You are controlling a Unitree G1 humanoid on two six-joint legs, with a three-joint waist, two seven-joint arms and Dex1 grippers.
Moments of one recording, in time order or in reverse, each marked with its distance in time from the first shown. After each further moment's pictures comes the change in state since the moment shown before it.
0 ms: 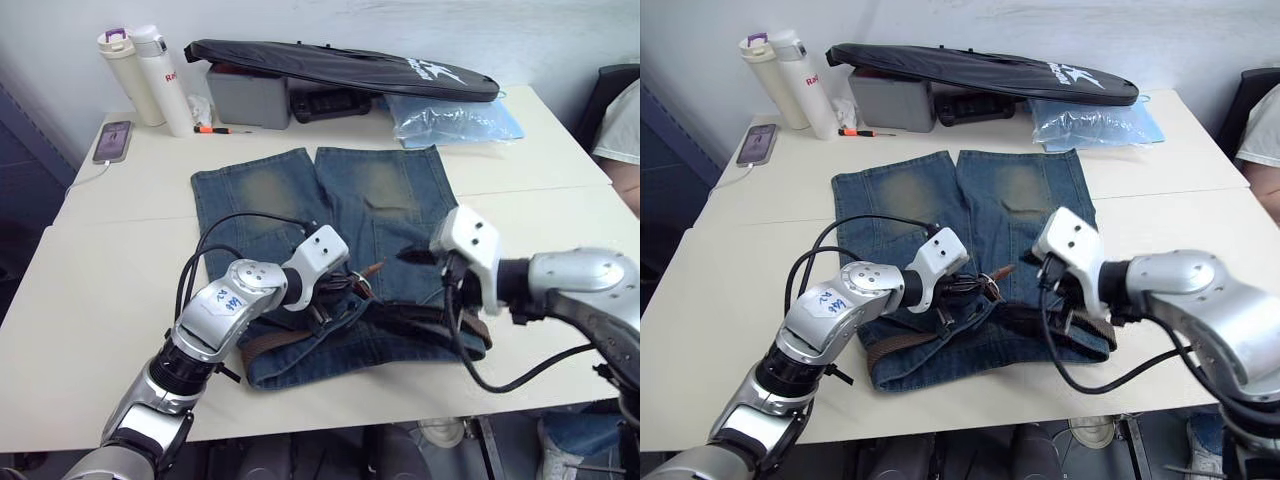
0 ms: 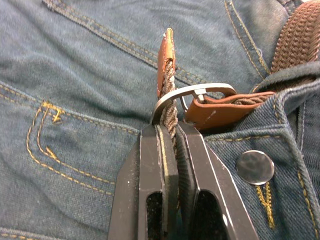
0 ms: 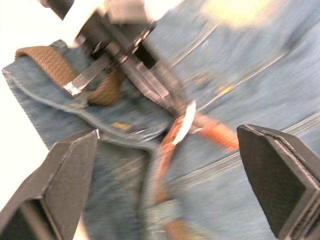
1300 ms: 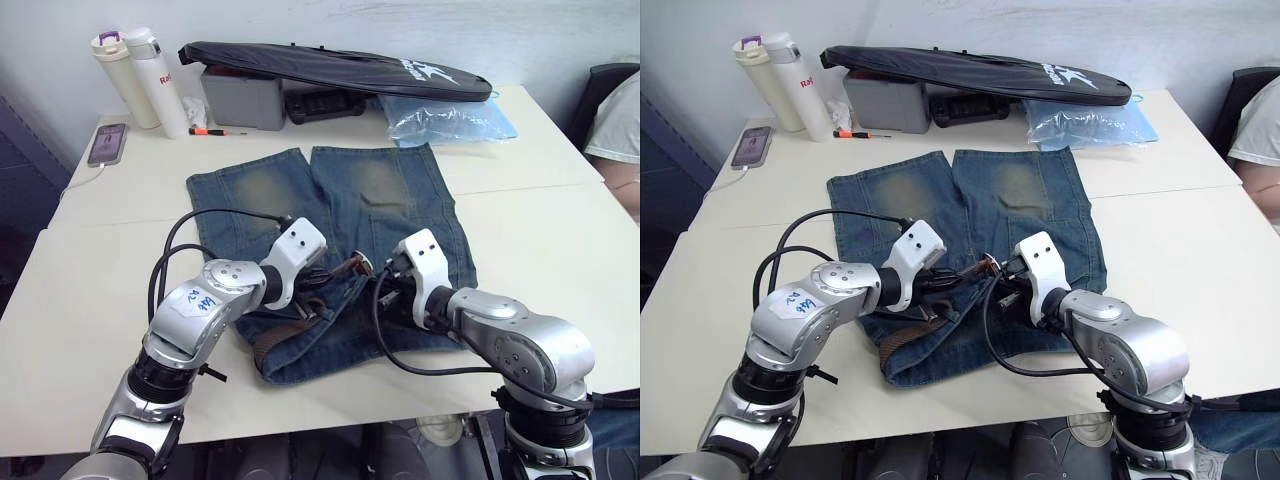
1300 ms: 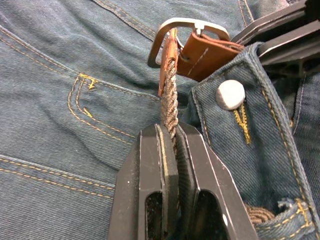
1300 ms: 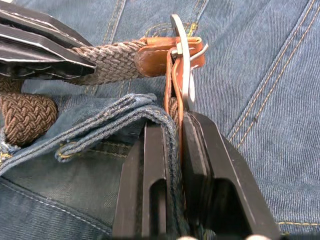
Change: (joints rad) left arm 0.032 0.019 0.124 -0.114 -0.045 0.197 0.068; right arm 0.164 0.636 -0.009 -0.019 -0.083 0.375 -0.542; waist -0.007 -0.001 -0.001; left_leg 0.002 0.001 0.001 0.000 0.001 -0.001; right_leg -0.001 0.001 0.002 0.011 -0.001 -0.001
